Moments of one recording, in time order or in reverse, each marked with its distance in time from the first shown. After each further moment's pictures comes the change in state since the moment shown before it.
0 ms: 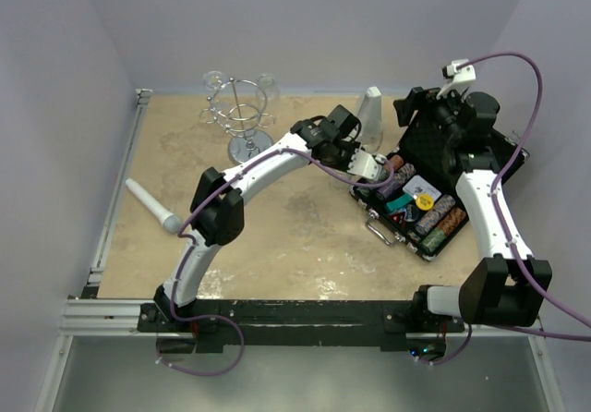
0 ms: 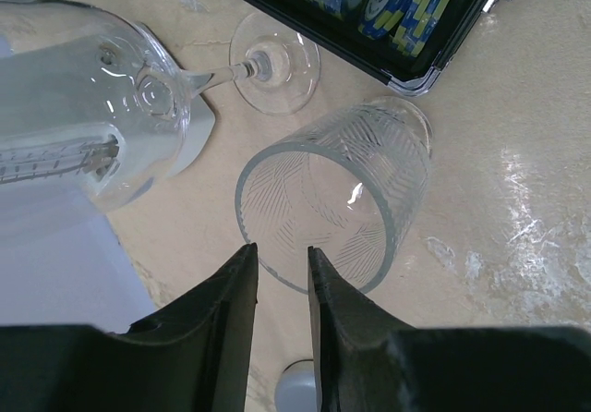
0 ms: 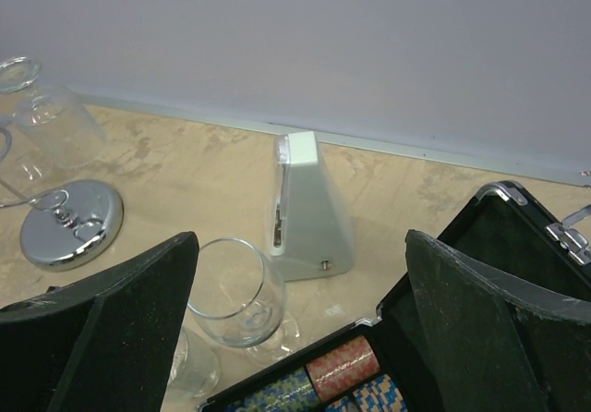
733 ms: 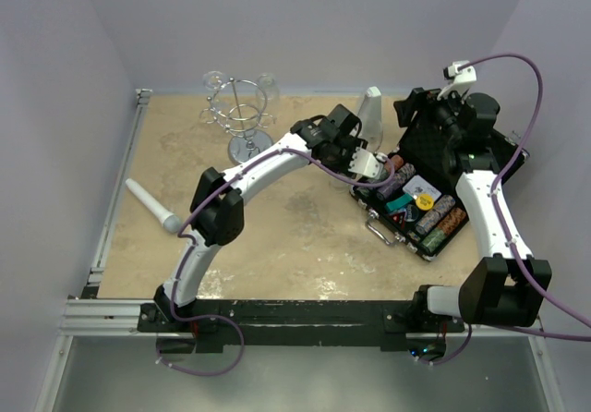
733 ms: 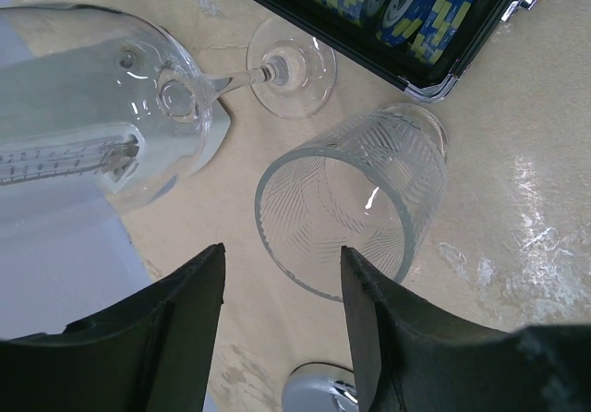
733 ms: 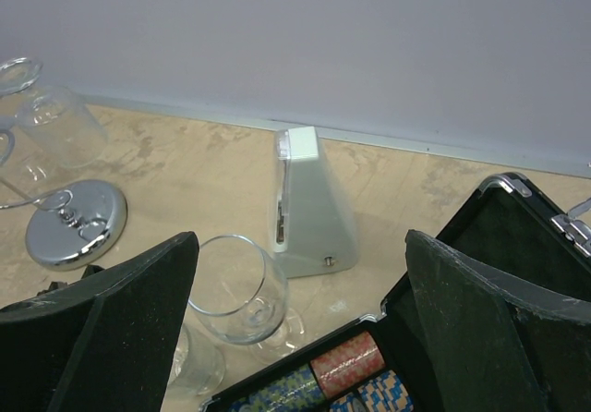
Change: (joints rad) left arm -0.002 -0.002 0.000 0.027 -0.002 -0.004; right arm -0.006 0.000 -0.010 0.000 -0.005 0.018
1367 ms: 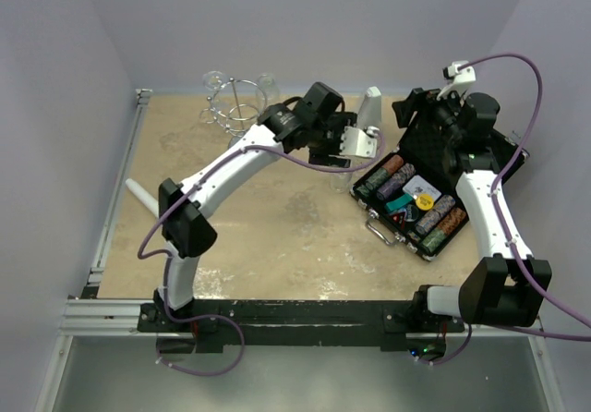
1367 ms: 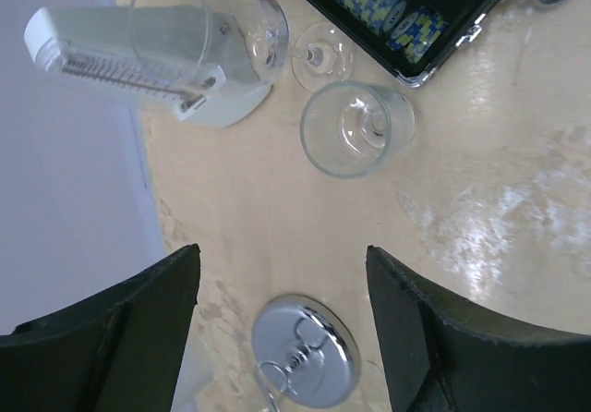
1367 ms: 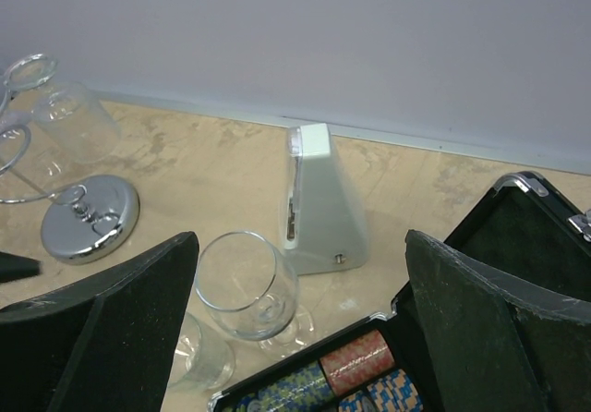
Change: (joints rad) left arm 0.013 -0.232 -0.014 -0.100 0.025 -0.158; right arm 0.000 0.000 0.002 -0.007 -0.025 0.016
